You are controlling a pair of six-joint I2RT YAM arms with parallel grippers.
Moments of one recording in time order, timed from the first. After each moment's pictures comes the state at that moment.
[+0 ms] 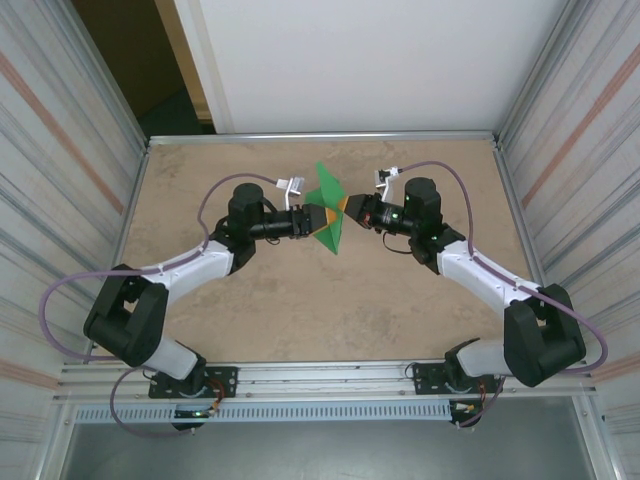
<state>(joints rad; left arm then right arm) -0.54 1.50 0.85 0.50 0.84 -0.97 0.44 1.34 0.82 0.31 -0.64 1.01</state>
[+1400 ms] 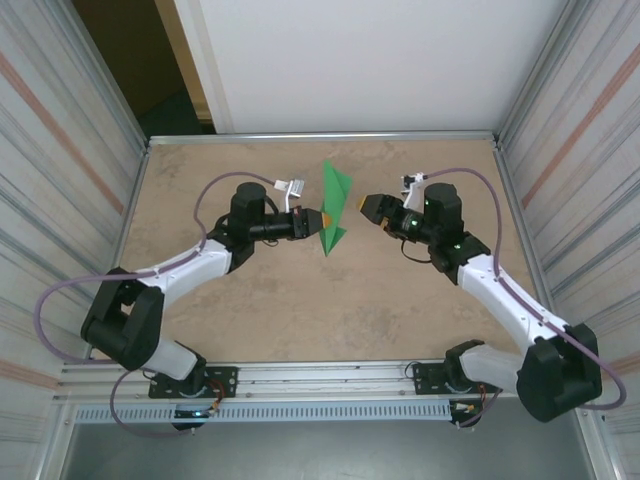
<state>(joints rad) -0.53 1.47 0.88 0.26 0.73 -0.77 0.37 1.13 0.80 -0.02 -0.47 0.89</state>
